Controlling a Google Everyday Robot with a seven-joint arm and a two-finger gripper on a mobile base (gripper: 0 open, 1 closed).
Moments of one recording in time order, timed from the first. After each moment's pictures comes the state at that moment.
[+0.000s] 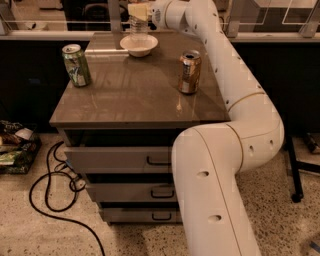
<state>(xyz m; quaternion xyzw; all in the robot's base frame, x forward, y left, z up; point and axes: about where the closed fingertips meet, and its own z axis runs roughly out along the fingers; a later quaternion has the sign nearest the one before) 0.943 0.037 0.984 -0.26 0.68 0.29 0.63</state>
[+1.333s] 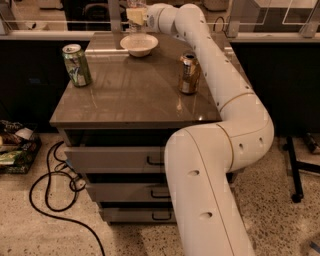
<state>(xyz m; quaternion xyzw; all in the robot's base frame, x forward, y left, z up) 0.971 0.048 0.964 -0.24 0.68 0.25 0.65</state>
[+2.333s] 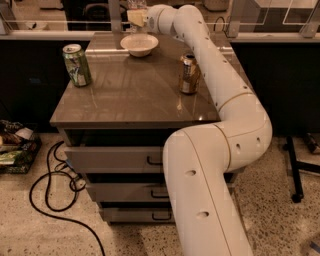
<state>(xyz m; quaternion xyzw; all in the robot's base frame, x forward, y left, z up) 0.977 0.045 0.957 -0.25 0.68 0.23 0.65</state>
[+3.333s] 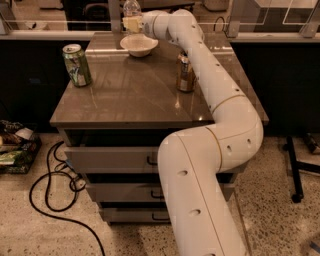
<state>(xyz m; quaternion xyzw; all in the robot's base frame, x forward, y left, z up) 0.980 0.063 0.933 -0.27 0.69 0.23 0.63</state>
